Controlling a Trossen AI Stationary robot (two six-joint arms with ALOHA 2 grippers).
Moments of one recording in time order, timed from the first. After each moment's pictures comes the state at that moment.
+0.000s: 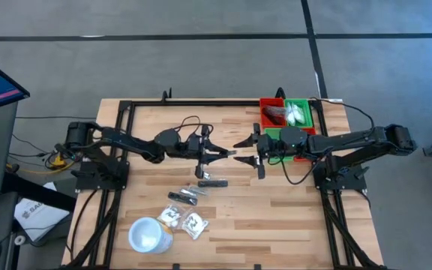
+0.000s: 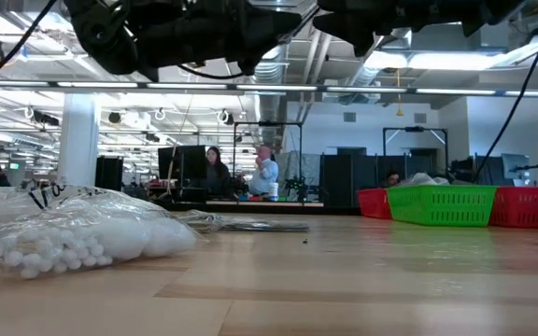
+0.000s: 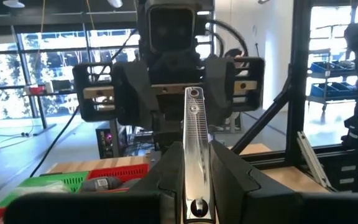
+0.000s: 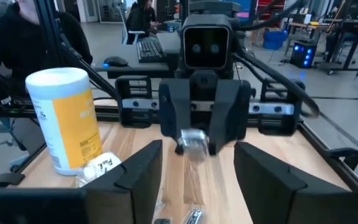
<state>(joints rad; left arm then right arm) 0.09 1.62 0.71 1.08 0.19 0.04 -0.01 1.20 0.70 0.38 -0.05 -0.03</state>
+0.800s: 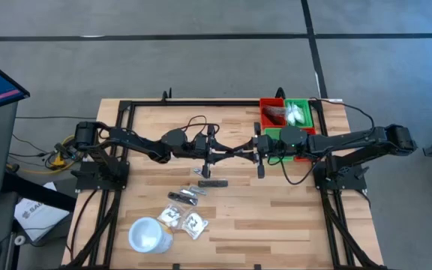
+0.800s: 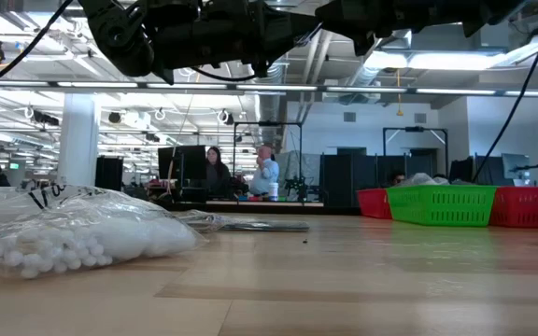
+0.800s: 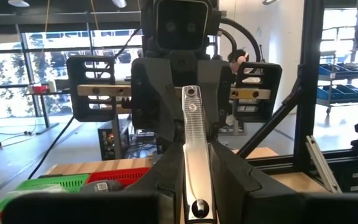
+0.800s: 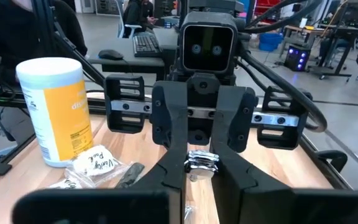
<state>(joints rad) 0.08 1.70 0.79 1.08 0.18 0.04 -0.01 1.20 0.71 0.37 -0.04 -0.08</state>
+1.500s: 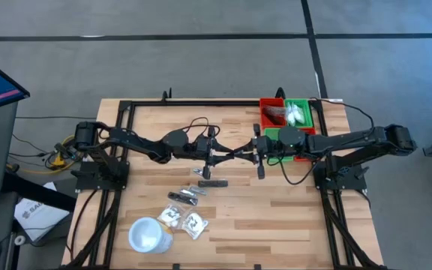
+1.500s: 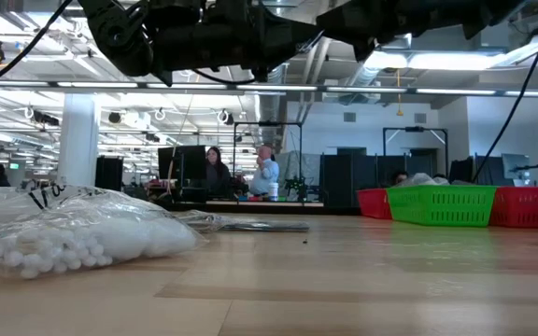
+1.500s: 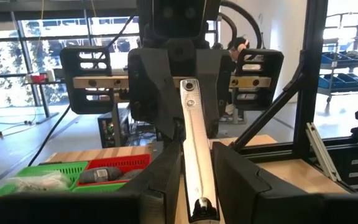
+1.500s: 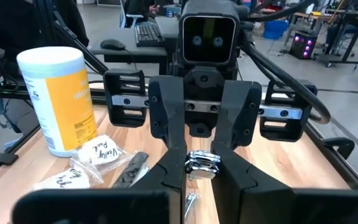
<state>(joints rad) 0.09 1.70 0.79 1.03 0.16 0.05 -0.01 1.20 0.71 0.32 -0.05 -0.07</state>
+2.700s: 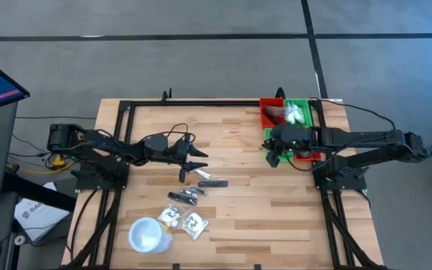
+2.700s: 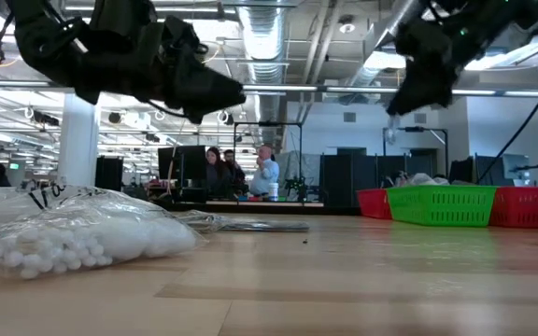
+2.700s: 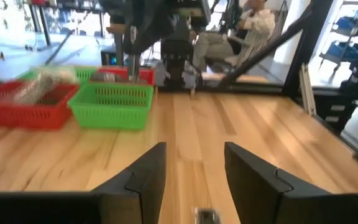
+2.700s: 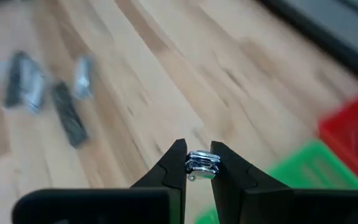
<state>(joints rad) 0.11 1.42 0.41 0.88 0.16 -0.04 -0.11 0.98 0.71 -0.48 0.24 0.35</state>
